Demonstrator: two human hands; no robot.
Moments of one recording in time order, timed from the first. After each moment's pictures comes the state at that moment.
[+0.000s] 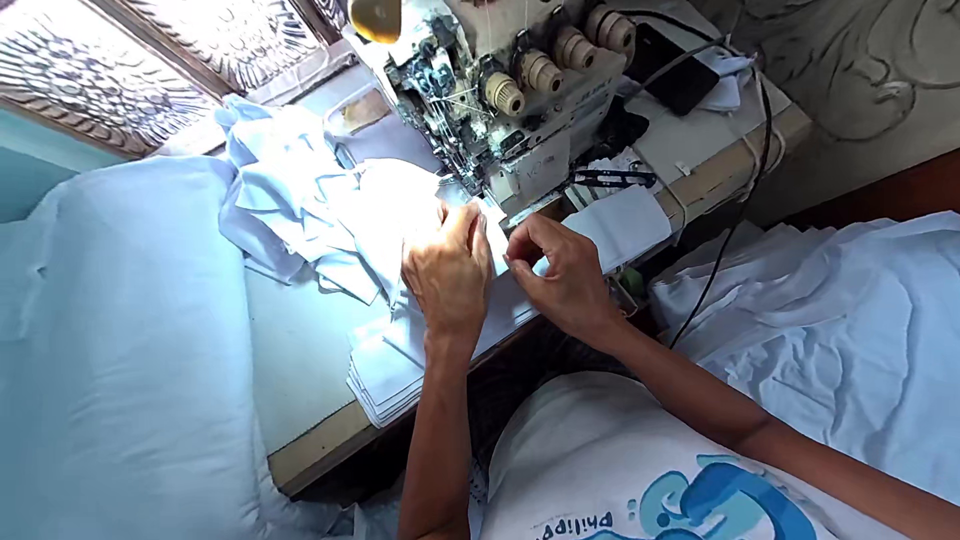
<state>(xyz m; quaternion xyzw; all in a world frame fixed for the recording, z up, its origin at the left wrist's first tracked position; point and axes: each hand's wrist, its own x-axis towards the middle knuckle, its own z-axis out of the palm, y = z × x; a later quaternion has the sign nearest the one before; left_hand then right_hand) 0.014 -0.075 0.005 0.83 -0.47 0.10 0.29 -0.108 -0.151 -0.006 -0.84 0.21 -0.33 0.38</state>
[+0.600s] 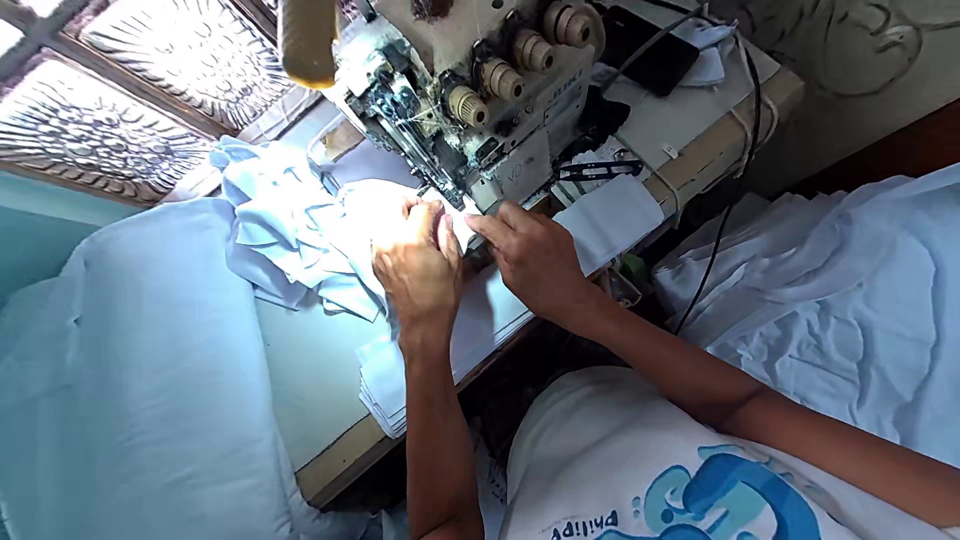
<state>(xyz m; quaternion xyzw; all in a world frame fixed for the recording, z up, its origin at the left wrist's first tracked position) 0.041 -0.084 0.011 0.84 -0.48 0.09 0.24 -0.075 -0.161 -0.019 -0.88 0.23 -0.37 0.21</state>
